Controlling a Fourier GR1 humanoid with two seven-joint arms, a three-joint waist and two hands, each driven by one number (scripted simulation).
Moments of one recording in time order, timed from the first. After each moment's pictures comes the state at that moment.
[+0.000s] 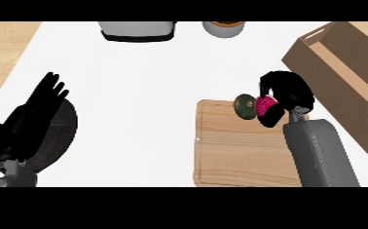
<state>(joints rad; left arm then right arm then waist) -0.05 0.21 0.22 -1.65 0.21 -0.12 0.30 -0.42 -0.12 -0.04 -1.31 1.23 0.38 0.18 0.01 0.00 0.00</state>
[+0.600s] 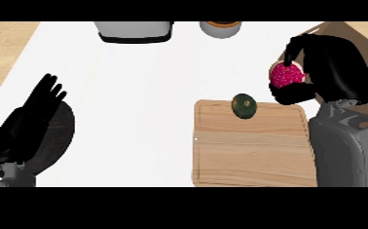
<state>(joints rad) -0.03 0.21 0.22 -1.66 0.20 -0.11 0.30 -0.52 -0.11 -0.08 -1.76 1.23 0.46 0.37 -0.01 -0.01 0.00</state>
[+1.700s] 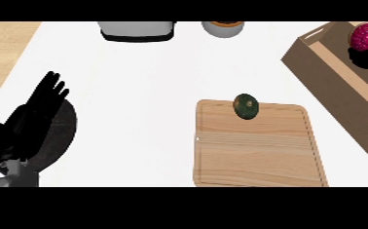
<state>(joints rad) -0.05 0.19 0.23 -1.65 0.20 -0.12 0.29 -0.64 -0.41 -0.35 -1.46 1.15 0.27 0.29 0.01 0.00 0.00</state>
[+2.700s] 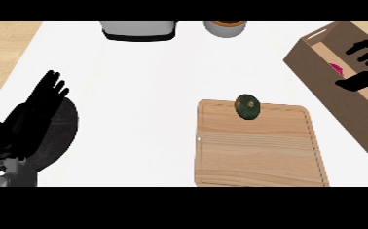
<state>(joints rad) -0.06 0.20 0.23 -1.64 0.21 -0.14 0.30 -0.68 -0.51 -0.45 -0.75 1.04 0.04 0.04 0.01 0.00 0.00</state>
